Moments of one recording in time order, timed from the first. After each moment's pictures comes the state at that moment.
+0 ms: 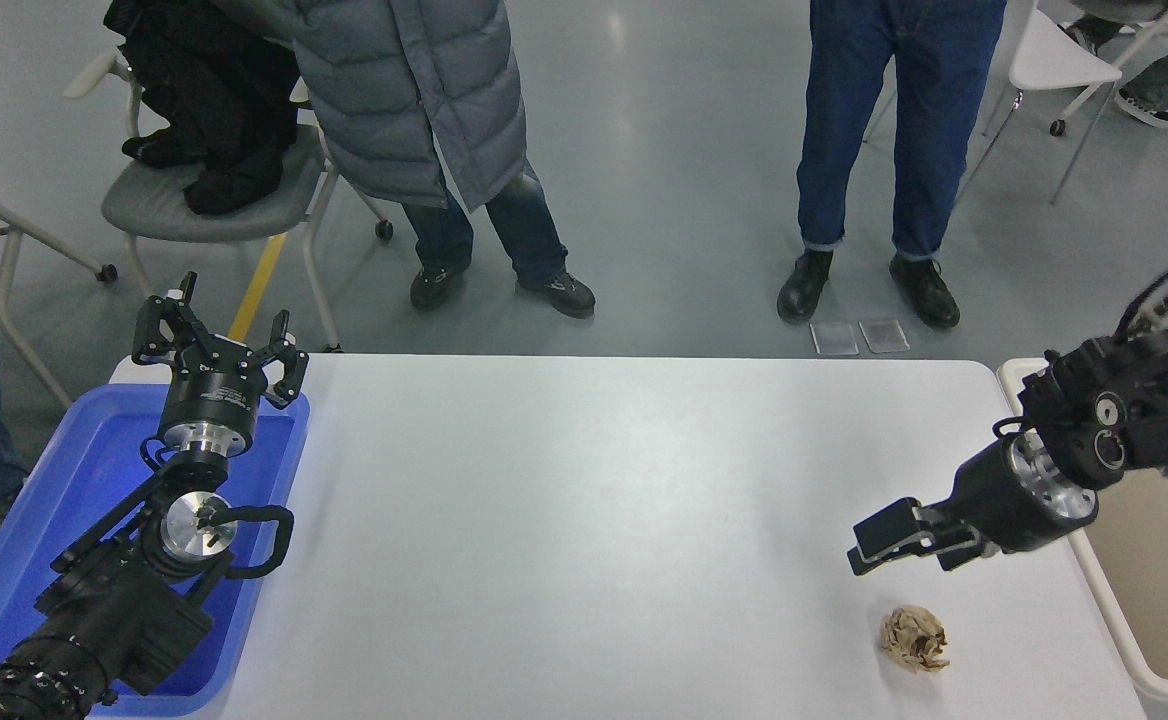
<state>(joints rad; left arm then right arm) -0.56 0.20 -1.04 -0.55 0.04 -0.40 -0.50 1.68 -0.46 -1.29 1.44 -0.55 0.25 0.34</state>
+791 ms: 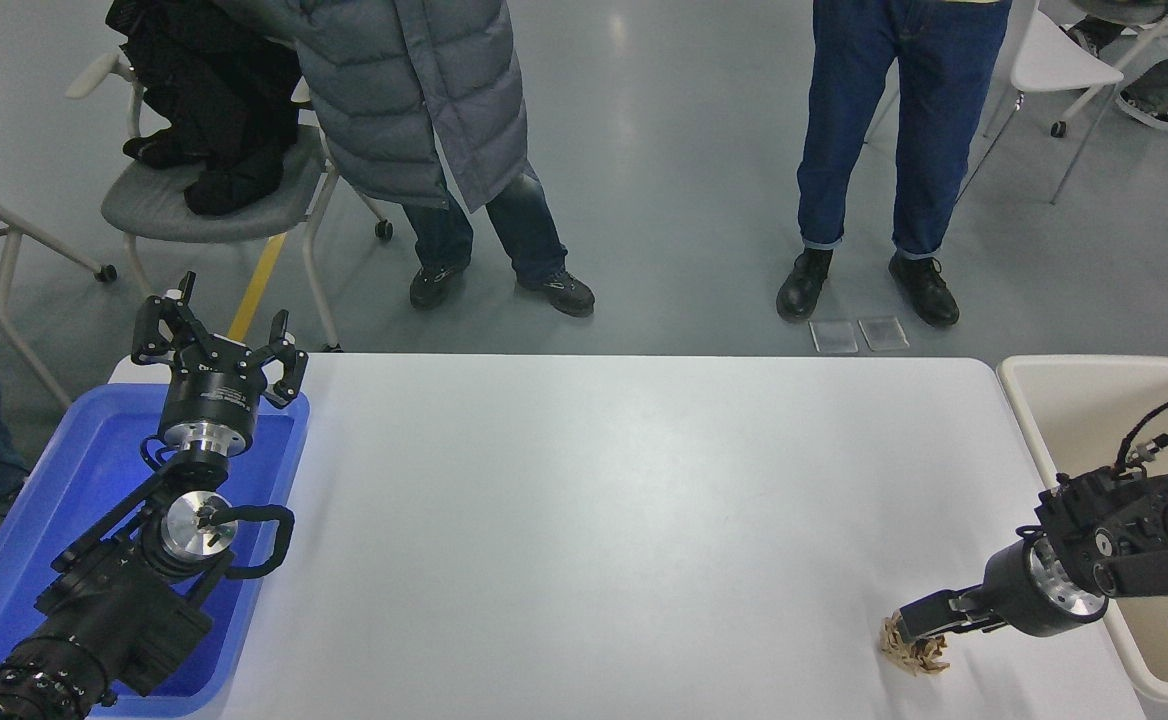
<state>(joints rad) -0.56 0.20 -1.04 -0.55 0.04 -0.40 -0.50 1.26 -0.45 -1.20 1.09 -0.68 0.16 0.34</state>
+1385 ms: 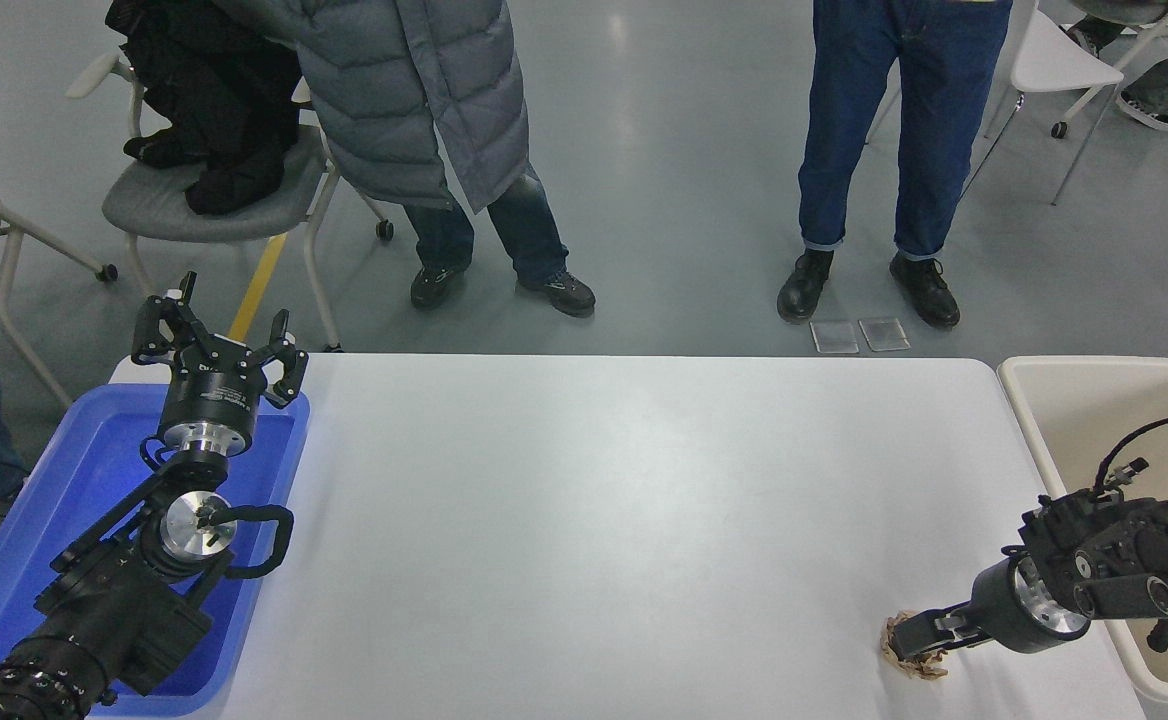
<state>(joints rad) -0.56 0.20 -1.04 -0.55 0.04 -0.40 -0.50 1.21 -0.41 -1.18 1.04 -0.68 0.15 0.34</state>
